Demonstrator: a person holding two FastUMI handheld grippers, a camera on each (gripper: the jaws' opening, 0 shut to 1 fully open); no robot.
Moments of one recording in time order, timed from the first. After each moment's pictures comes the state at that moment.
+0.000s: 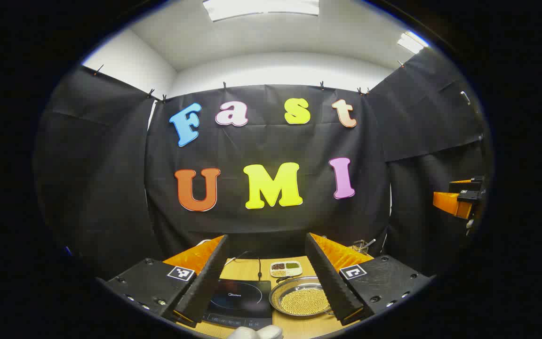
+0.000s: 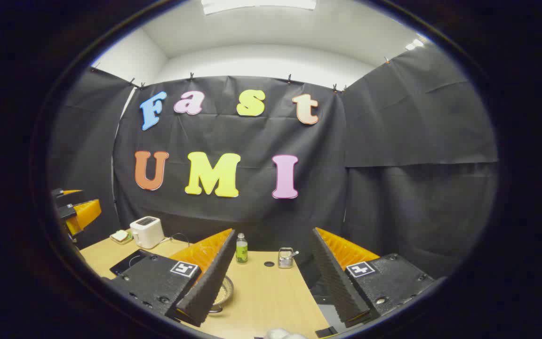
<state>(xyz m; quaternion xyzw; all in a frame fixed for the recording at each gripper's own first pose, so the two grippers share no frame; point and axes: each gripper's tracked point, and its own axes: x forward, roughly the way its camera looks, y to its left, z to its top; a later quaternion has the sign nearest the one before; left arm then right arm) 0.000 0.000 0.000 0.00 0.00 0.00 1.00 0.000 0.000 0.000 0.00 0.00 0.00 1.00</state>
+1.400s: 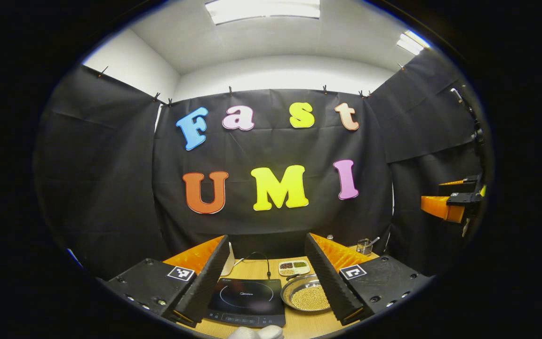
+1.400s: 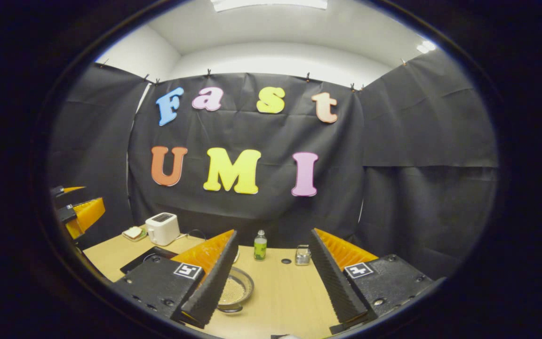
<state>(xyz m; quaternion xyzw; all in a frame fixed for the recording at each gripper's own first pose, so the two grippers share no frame) -0.029 0.034 -0.005 0.01 -0.01 0.01 1.00 -0.006 0.074 -0.011 -0.01 0.03 0.06 1.00</state>
